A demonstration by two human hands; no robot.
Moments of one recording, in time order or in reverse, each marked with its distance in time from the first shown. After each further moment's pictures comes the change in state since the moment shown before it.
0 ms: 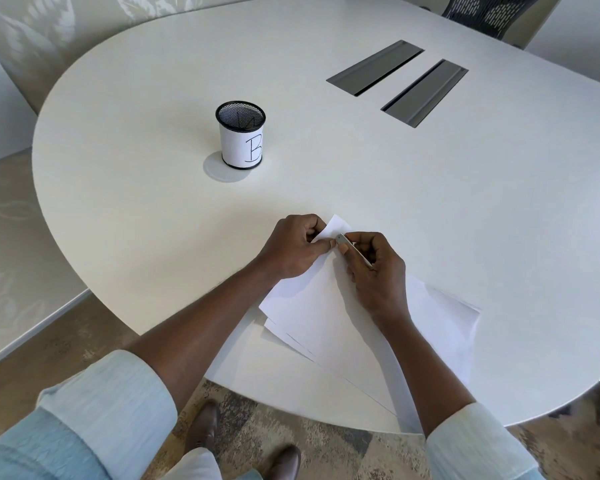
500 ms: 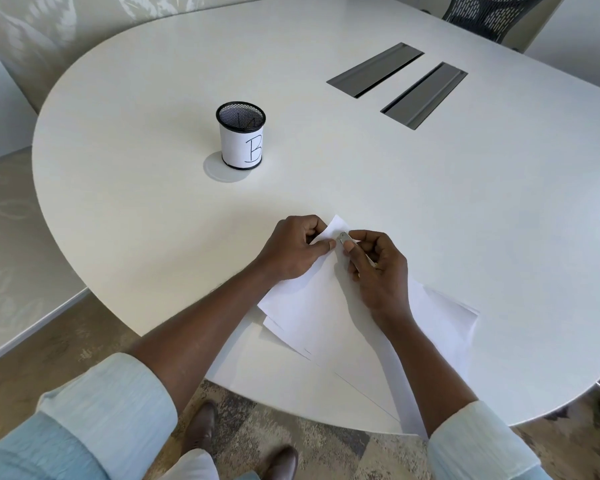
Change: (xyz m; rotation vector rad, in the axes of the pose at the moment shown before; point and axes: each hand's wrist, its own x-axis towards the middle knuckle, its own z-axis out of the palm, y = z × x) left_hand -0.003 0.001 0.001 0.002 0.011 0.014; right_hand 0.004 0.002 -0.003 0.100 0.007 0.002
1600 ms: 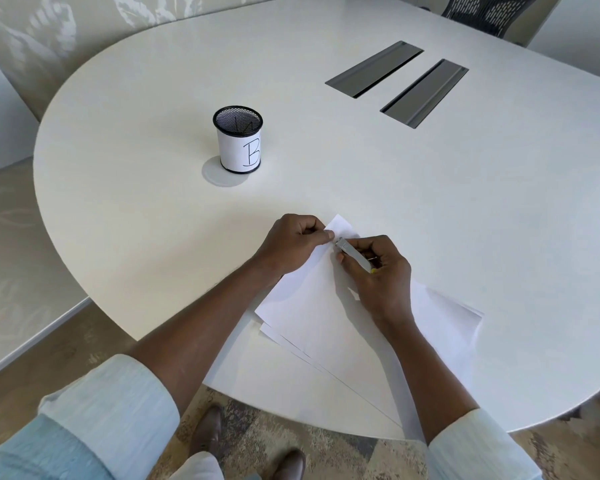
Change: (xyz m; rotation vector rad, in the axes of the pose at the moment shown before) left_hand 0.010 0.005 -0.004 -0.078 -0.005 -0.113; right_hand -0.003 -0.001 -0.001 -0.109 0.047 -0.039
